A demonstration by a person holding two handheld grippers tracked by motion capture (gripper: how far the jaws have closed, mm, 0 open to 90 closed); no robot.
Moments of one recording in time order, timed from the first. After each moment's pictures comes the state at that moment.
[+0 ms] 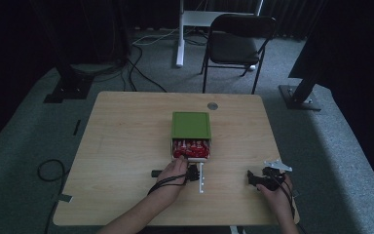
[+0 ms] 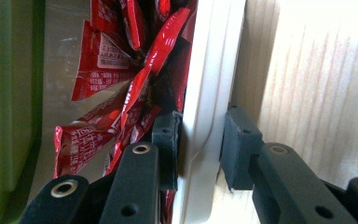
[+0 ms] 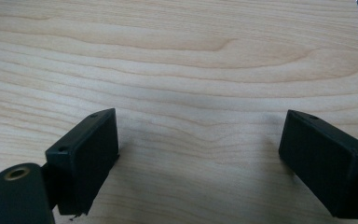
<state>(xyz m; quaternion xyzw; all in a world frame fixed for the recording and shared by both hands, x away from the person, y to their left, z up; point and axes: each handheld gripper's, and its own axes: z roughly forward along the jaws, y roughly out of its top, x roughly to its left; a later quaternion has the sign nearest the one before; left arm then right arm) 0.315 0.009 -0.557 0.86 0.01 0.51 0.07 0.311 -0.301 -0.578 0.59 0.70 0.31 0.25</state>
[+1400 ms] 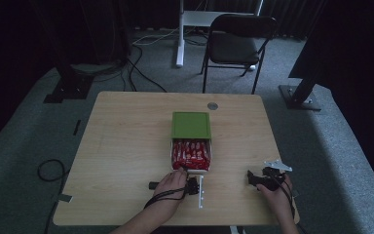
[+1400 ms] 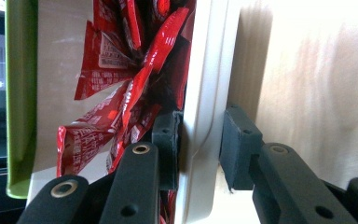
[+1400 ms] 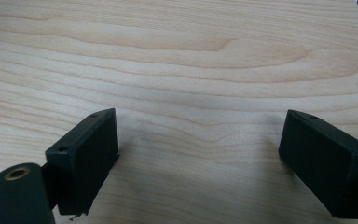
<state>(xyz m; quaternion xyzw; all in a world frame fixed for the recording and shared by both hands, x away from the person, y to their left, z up) 0.271 0.012 -0.553 0.87 -0.01 0.49 0.07 0.311 -0.301 -0.578 0.59 0.70 0.31 0.25</state>
